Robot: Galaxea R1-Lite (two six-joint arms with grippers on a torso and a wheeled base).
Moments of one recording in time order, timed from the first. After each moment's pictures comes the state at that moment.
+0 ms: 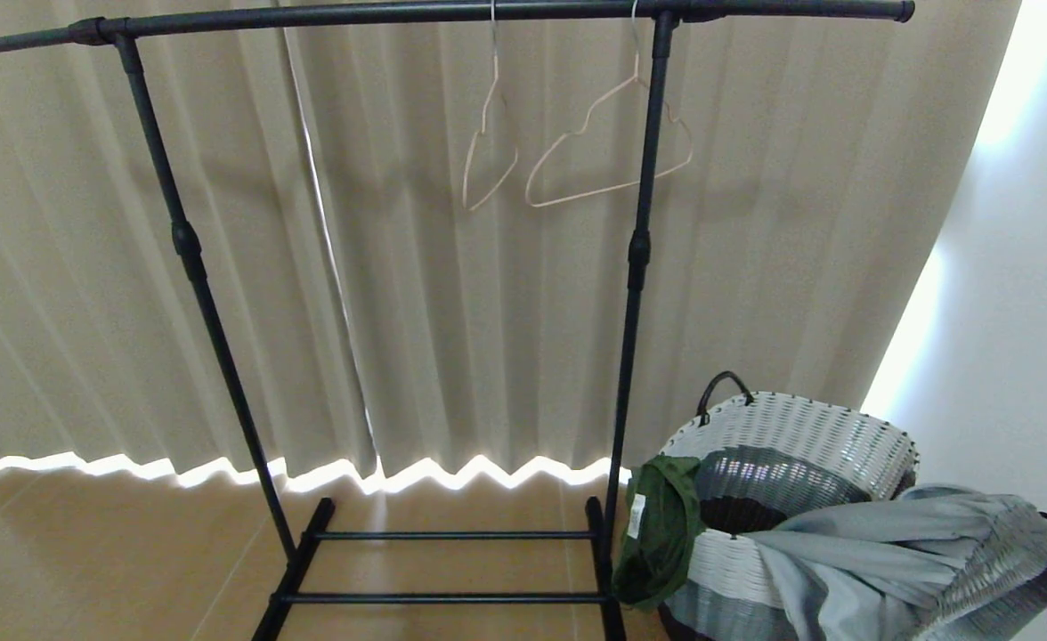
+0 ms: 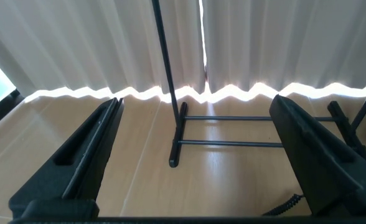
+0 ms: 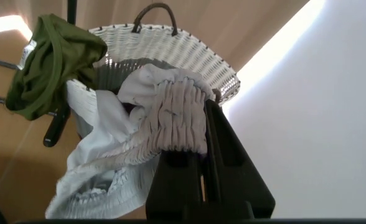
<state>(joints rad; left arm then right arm) -0.01 0.00 -0.07 0.21 0.18 0.16 0.15 0.94 -0.12 -0.49 -0.26 -0.35</state>
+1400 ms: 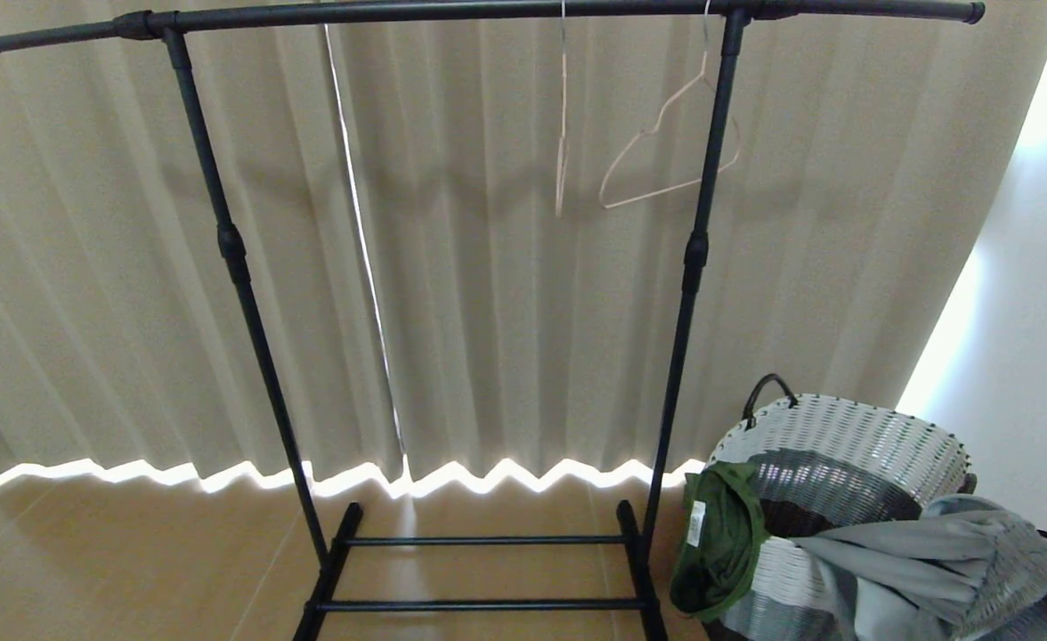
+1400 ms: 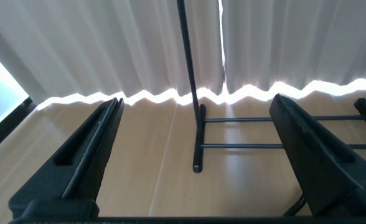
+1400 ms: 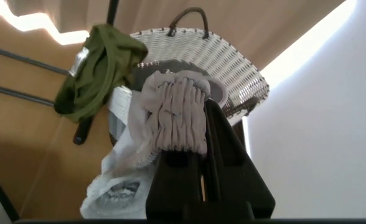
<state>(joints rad) -0.01 0.00 -0.06 0.20 0.18 0.20 0.15 0.91 -0.09 -0.47 -0.22 -0.35</state>
